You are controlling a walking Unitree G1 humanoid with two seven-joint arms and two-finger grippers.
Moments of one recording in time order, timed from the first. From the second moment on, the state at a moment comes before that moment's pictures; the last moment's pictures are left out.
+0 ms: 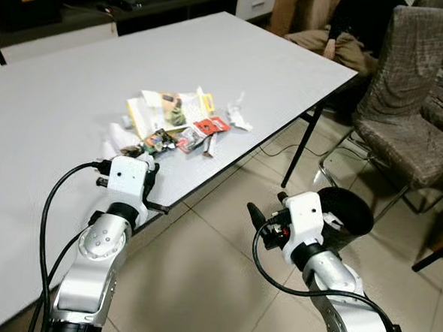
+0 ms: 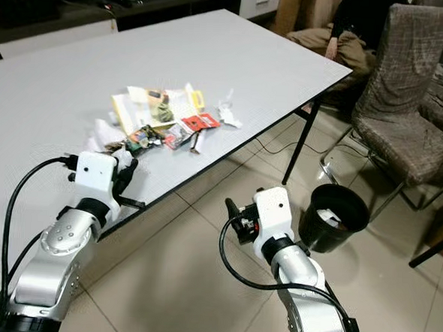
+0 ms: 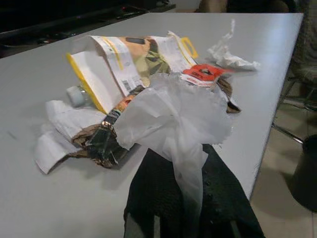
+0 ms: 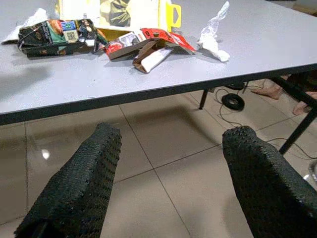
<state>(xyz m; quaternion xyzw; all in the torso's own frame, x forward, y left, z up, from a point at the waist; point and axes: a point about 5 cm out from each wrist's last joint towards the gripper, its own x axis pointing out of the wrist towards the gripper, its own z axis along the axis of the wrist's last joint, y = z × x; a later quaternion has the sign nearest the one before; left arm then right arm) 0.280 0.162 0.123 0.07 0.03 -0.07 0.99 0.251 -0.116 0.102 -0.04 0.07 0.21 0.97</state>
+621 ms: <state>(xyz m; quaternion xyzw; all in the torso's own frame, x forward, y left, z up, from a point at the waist) 0.280 0.159 0.126 0.09 0.03 -0.08 0.99 0.250 -0.118 0.094 -0.04 0.08 0.20 0.98</state>
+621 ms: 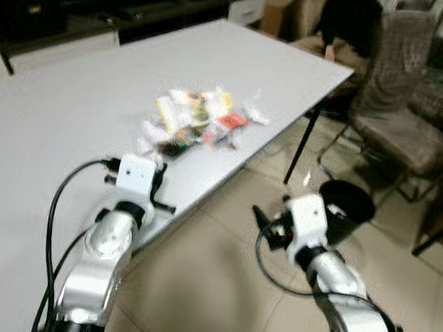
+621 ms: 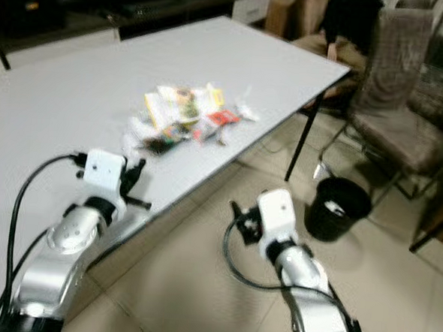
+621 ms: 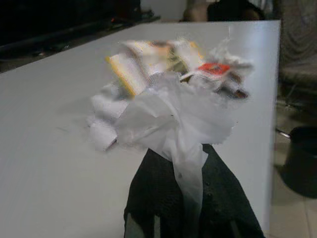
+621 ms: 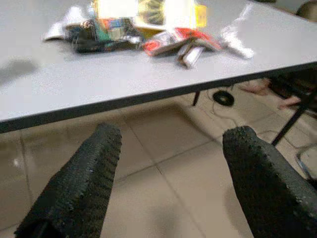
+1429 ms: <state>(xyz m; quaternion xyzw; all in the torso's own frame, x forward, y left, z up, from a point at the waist) 0.280 0.160 0.126 0.12 0.03 -0.08 0.99 0.248 -0.109 0.095 -0.04 0.08 0.21 0.97</state>
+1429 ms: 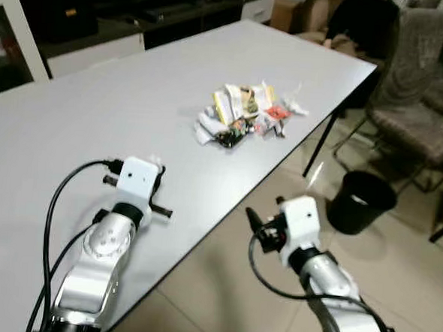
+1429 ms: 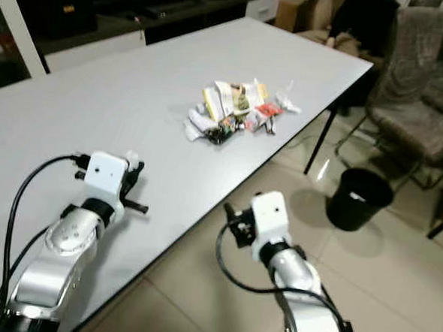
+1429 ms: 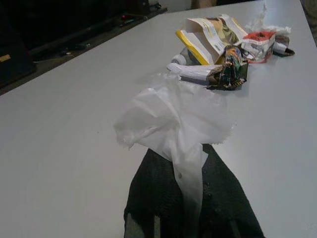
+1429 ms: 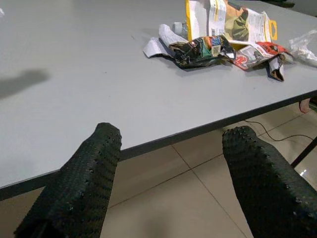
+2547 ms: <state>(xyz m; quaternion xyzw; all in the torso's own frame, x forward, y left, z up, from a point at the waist) 0.286 0.160 0.136 0.10 0.01 -0.07 0.99 0.261 -0.116 0.105 -0.06 0.07 0.22 0.97</state>
